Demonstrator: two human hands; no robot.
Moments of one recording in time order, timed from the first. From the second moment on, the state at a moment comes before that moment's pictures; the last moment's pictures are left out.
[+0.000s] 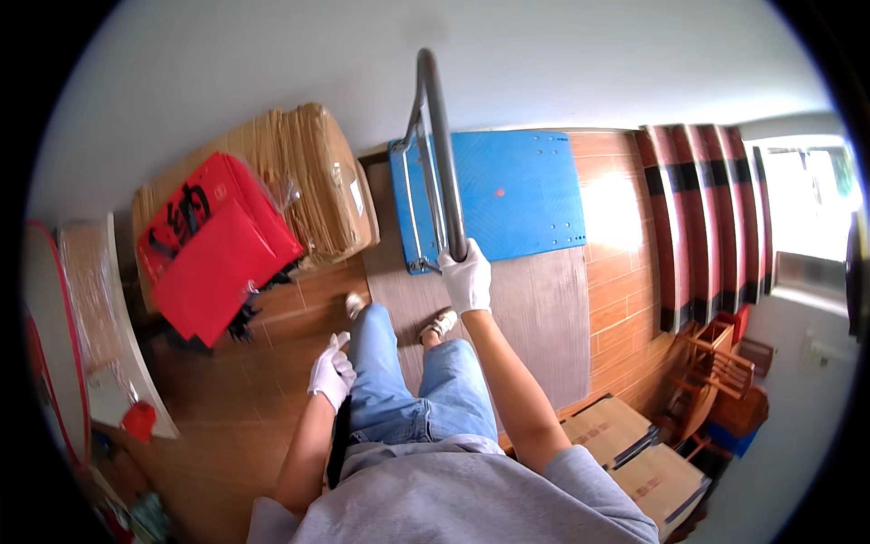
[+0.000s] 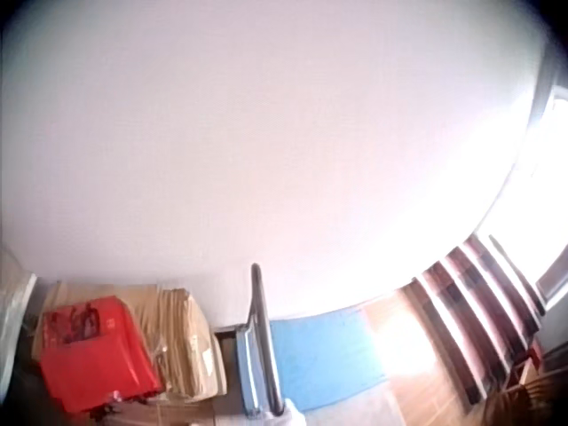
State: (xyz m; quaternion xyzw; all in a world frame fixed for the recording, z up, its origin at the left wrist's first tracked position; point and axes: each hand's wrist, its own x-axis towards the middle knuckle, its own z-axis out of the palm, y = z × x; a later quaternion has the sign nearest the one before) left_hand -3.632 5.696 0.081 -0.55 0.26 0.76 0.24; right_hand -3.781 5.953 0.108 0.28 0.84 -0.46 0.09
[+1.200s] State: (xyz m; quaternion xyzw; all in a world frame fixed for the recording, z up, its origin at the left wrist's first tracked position) left_hand -3.767 6.085 -0.096 -0.43 0.80 0.32 0.28; right_hand -3.768 6.334 0.483 0.27 0.74 -0.60 0.15
